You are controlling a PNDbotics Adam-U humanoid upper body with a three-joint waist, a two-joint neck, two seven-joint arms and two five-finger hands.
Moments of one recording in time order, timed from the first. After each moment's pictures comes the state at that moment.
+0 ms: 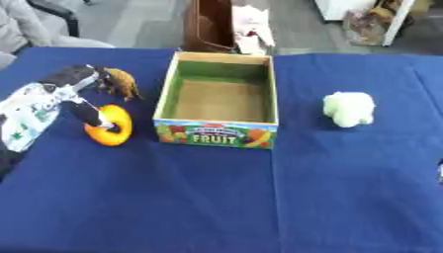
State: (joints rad) left arm -0.56 0.68 -0.22 -1.27 -0.78 0.14 -0.34; right arm -0.24 -0.36 -0.07 -1.47 0.00 -0.14 -0.11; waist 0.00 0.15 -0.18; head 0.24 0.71
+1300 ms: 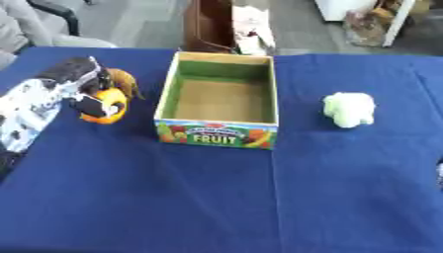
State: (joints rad) left arm -0.55 0.72 -0.18 -1.49 -0.79 0.16 -0.34; right arm -0.24 -0.36 -0.07 -1.47 0.00 -0.14 -0.11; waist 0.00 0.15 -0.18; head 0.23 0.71
